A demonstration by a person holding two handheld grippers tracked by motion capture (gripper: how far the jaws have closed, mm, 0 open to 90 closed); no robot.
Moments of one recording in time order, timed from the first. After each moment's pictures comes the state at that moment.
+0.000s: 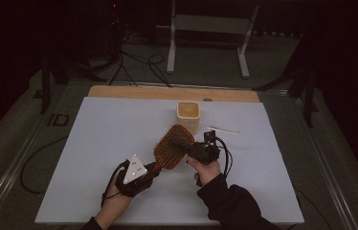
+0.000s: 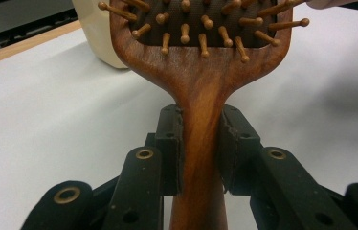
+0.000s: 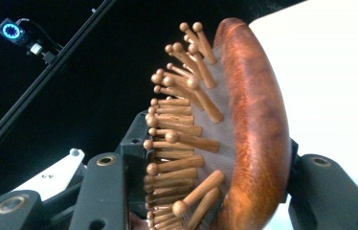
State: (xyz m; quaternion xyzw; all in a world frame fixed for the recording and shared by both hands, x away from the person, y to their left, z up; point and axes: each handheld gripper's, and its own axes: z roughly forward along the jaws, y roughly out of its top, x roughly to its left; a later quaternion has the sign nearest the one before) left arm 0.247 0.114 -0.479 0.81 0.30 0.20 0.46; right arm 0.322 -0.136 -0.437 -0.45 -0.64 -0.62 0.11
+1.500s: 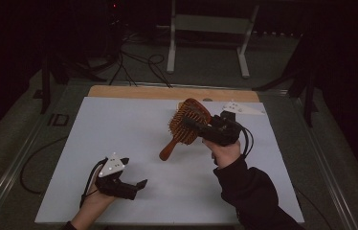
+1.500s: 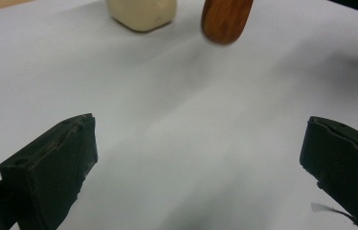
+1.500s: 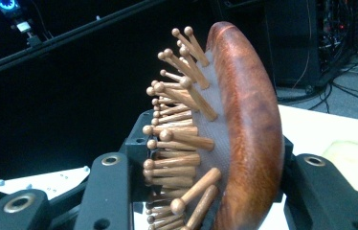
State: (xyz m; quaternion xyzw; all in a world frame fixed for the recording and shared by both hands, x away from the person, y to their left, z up) left arm 0.251 0.173 -0.481 0.81 0.35 0.14 0.46; right arm 0.324 -0.164 -0.347 -0.35 -0.68 -0.64 -0.07
